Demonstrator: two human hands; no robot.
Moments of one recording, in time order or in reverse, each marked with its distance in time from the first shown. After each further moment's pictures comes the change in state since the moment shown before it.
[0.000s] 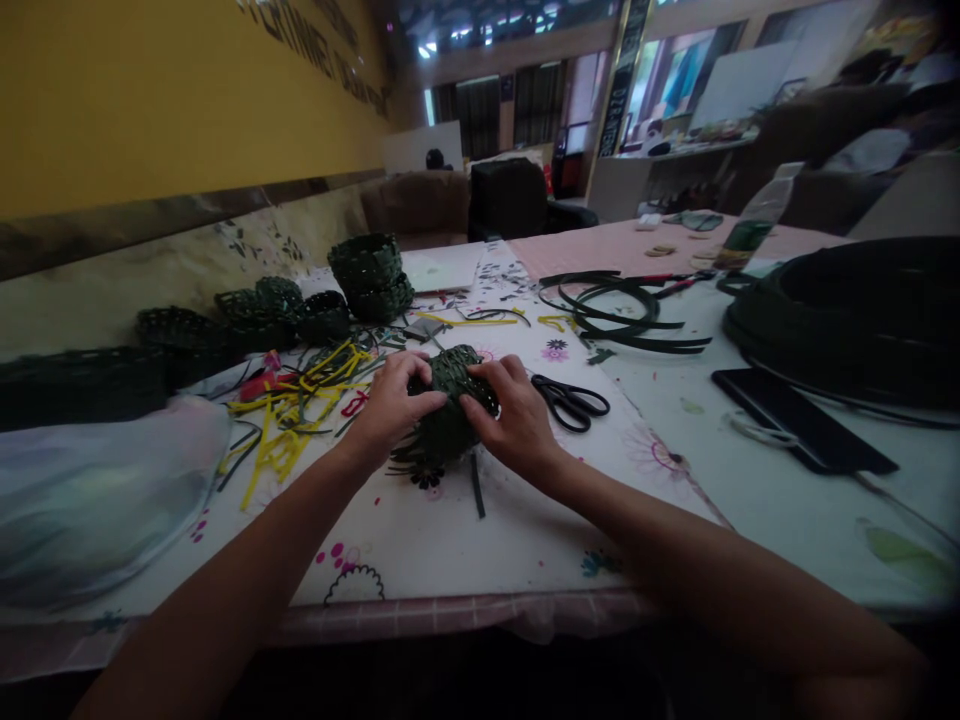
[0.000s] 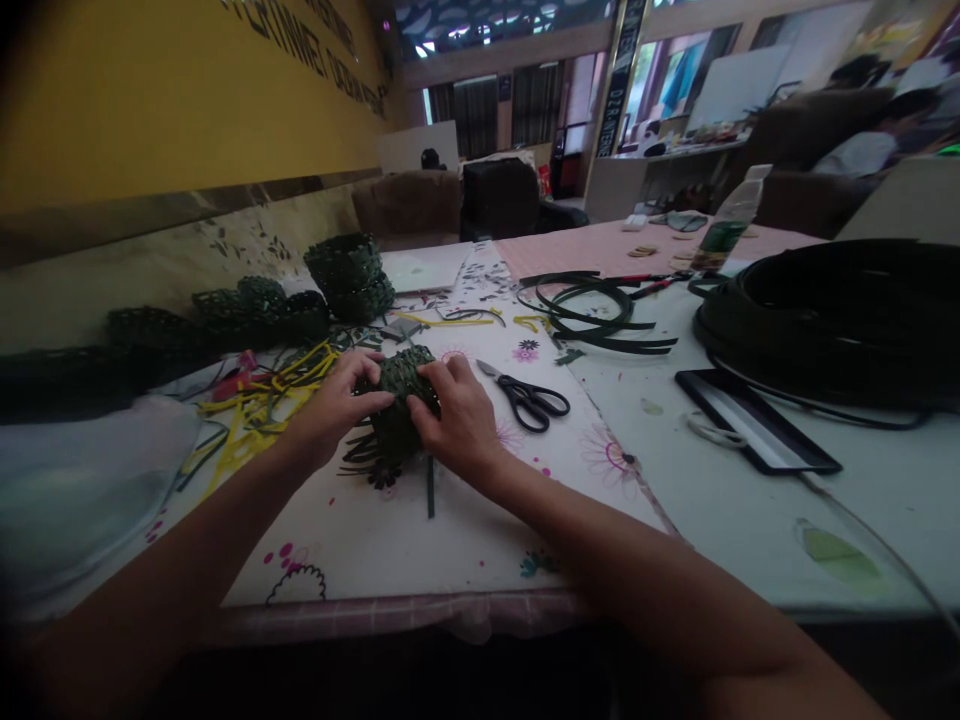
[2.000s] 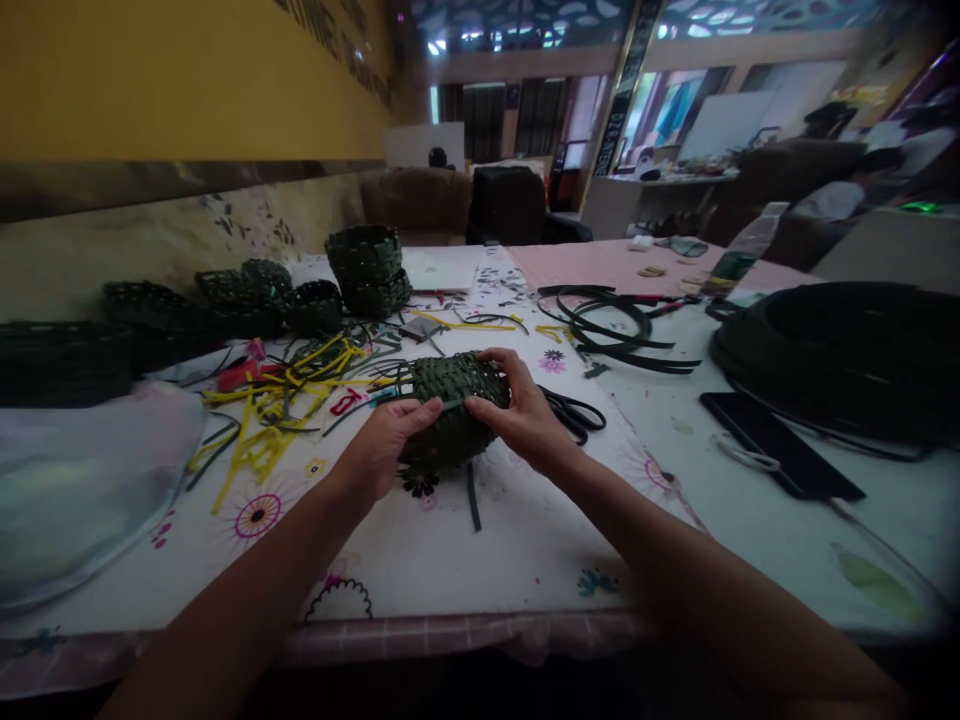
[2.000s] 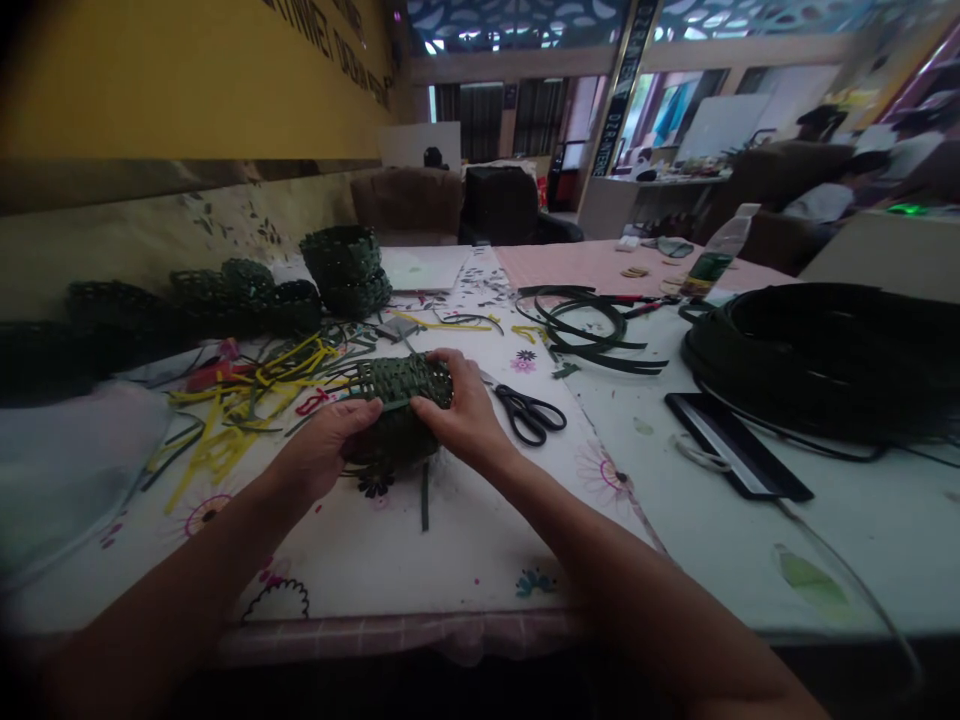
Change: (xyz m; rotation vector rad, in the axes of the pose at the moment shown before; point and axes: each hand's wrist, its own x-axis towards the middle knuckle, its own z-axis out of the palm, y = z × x) left_hand -0.026 -0.005 0.010 -0.756 -0.106 -0.556; right_hand 0.019 0.006 -0.007 0.303 -0.146 0.260
